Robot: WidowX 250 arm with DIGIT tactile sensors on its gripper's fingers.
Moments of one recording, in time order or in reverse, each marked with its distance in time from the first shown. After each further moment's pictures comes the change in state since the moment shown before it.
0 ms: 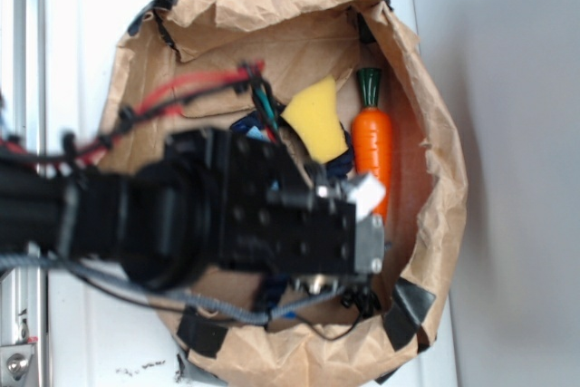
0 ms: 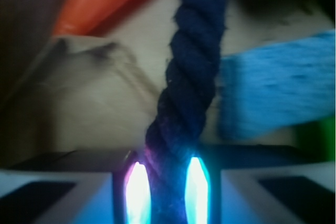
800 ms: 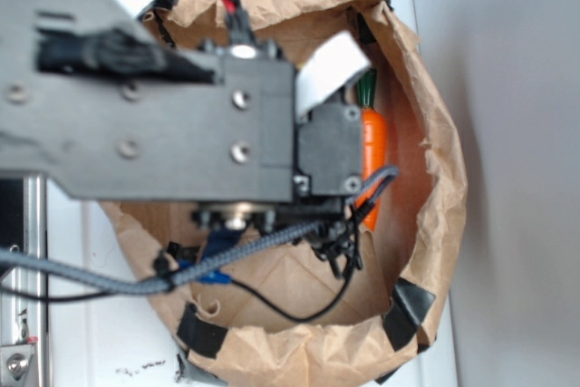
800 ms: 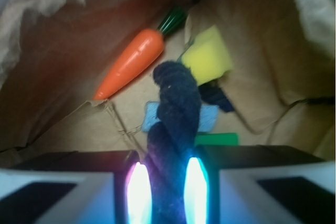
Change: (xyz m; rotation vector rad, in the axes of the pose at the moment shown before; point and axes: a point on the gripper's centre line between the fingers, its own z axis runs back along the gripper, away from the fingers) arm 0.011 0.034 0.111 0.043 -0.125 -0.141
